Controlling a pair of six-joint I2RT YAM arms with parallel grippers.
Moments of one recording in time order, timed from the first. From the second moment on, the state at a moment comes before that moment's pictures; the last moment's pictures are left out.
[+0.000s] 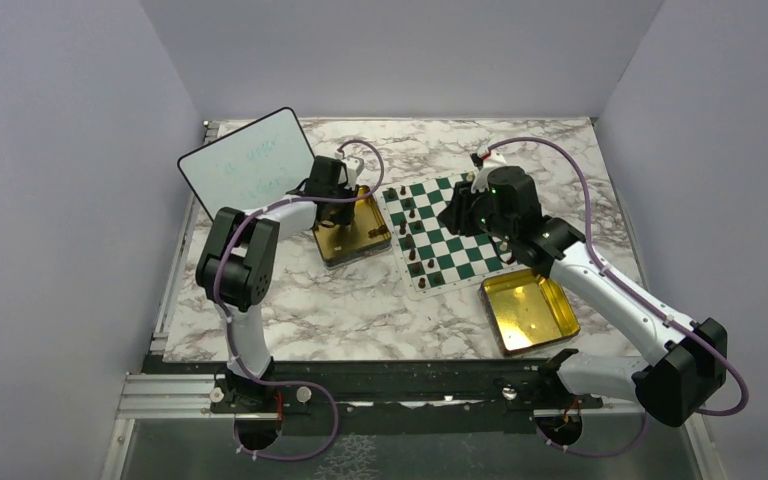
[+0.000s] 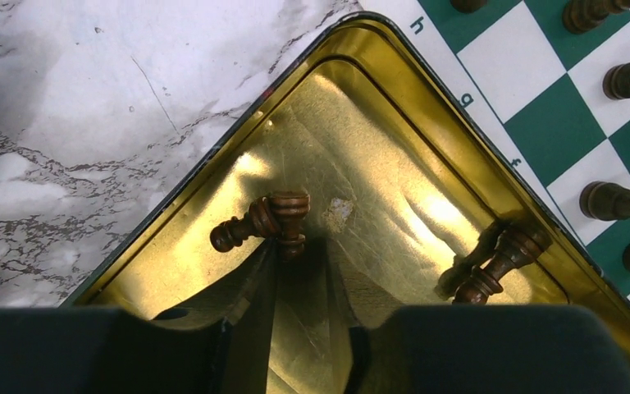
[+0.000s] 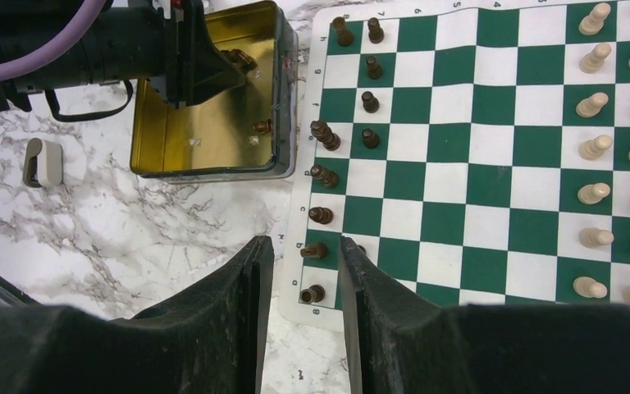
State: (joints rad) left arm -0.33 1.91 1.17 -0.08 0.14 -0.01; right arm 0.59 1.21 1.03 -0.31 0.02 0.34
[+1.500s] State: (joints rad) left arm -0.33 1.39 1.11 -0.43 0.55 -0.33; right arm 0.59 1.30 0.77 0.41 -0.39 0.72
